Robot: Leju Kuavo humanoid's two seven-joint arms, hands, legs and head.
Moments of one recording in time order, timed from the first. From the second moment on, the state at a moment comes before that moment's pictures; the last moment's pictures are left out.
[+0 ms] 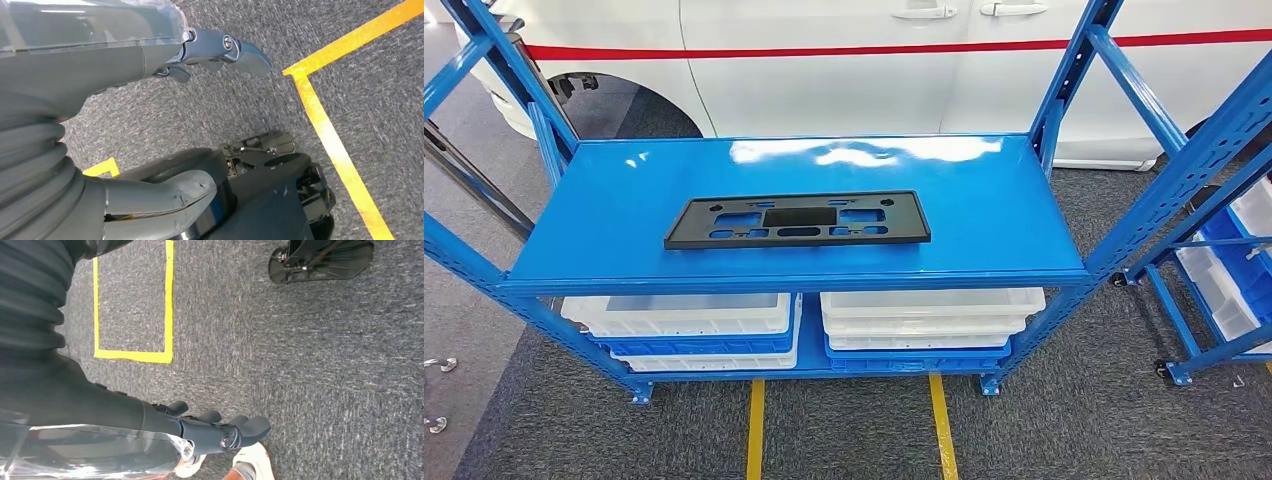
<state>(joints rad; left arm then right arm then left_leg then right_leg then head) -0.02 -0.14 -0.16 -0.21 -0.19 0.23 -0.21 -0.02 0.03 0.03 -0.20 0.09 -0.27 -0.05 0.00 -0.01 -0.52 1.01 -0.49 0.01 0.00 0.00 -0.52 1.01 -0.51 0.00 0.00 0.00</state>
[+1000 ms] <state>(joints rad) -0.02 -0.13 -0.16 -0.19 -0.20 0.08 -0.24 -0.14 -0.05 0.04 -0.25 0.24 -0.60 -0.60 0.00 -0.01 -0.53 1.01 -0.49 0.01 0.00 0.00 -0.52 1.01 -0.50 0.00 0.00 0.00</state>
